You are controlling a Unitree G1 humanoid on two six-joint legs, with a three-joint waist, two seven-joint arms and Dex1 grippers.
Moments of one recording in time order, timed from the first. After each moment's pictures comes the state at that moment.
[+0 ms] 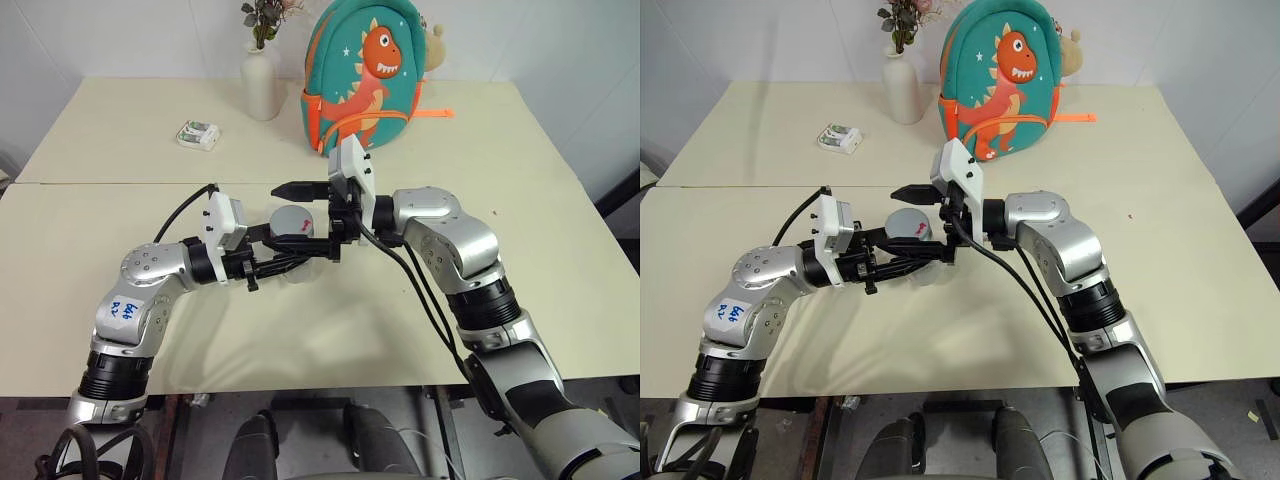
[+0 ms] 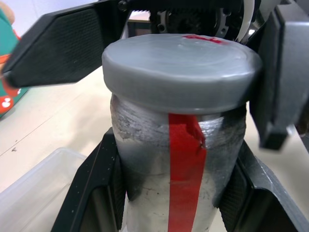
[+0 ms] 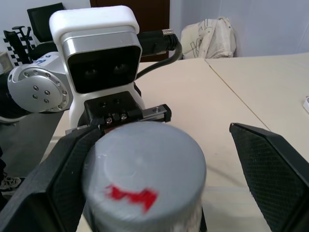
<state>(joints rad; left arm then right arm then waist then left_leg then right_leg) -0.46 0.55 0.02 -0.14 -0.48 0.36 -0.94 -0.92 -0.30 0.22 0.11 0.42 0.48 1.06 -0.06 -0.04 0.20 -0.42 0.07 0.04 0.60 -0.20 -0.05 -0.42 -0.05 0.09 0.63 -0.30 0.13</state>
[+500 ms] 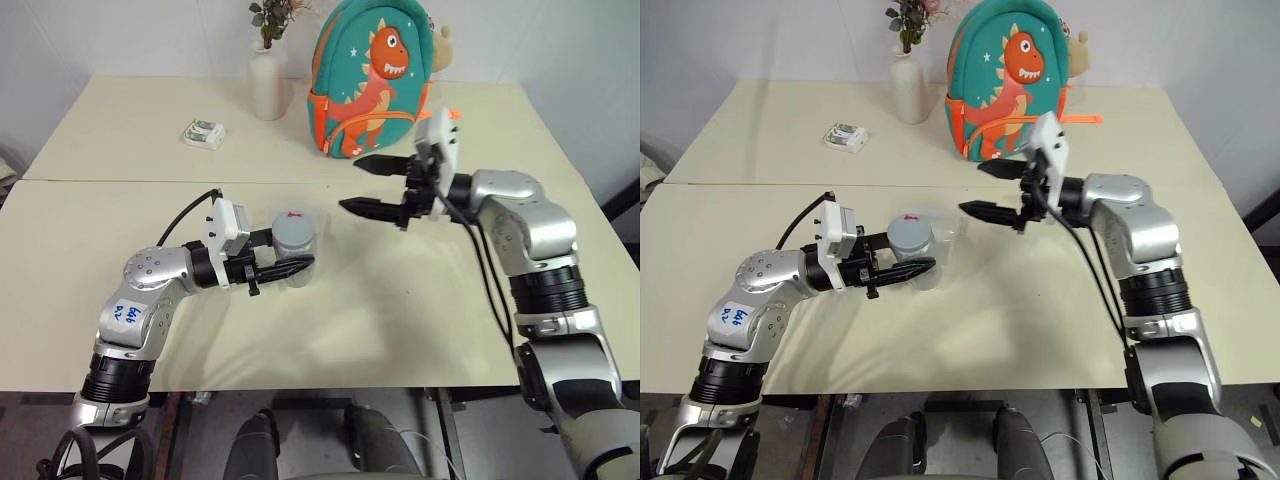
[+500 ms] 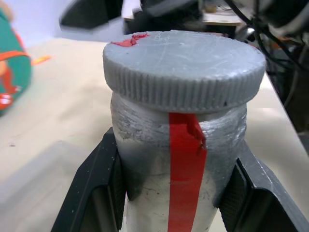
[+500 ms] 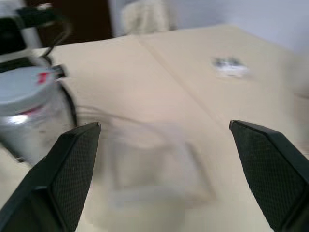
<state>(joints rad) -0.45 0.54 0.01 -0.15 -0.47 0.34 -0.96 -0.92 -0.51 0.06 0.24 0.44 0.47 1.09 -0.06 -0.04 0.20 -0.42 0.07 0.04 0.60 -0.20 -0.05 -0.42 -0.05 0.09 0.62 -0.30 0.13</state>
